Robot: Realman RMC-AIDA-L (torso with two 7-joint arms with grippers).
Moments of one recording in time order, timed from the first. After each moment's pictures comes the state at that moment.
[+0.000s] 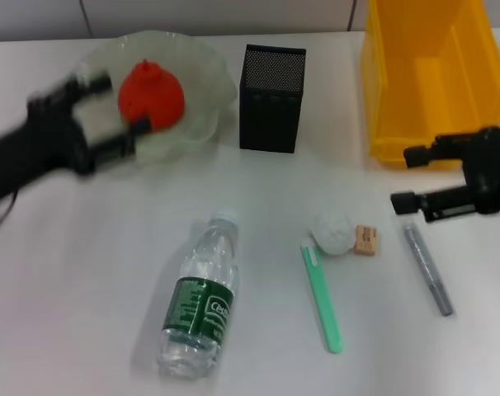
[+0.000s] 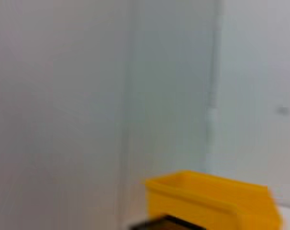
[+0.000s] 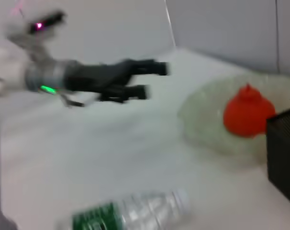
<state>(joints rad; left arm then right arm) -0.32 -2.07 0.81 0.63 1.55 1.52 -1.03 0.44 2.08 -0.86 -1.37 -2.12 -1.84 1.95</state>
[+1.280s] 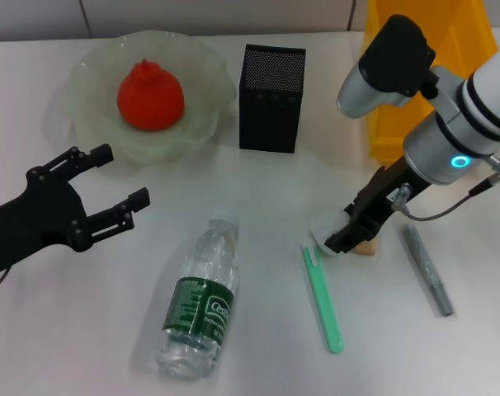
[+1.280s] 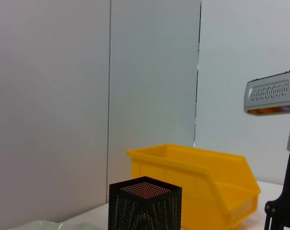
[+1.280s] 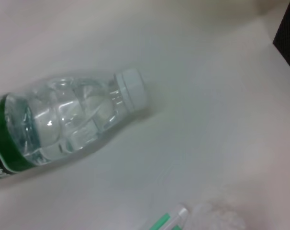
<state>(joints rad) -0.24 -2.07 0.83 0.56 1.55 1.55 -0.92 0.77 2.09 -1.42 -1.00 -2.49 -1.45 2.36</state>
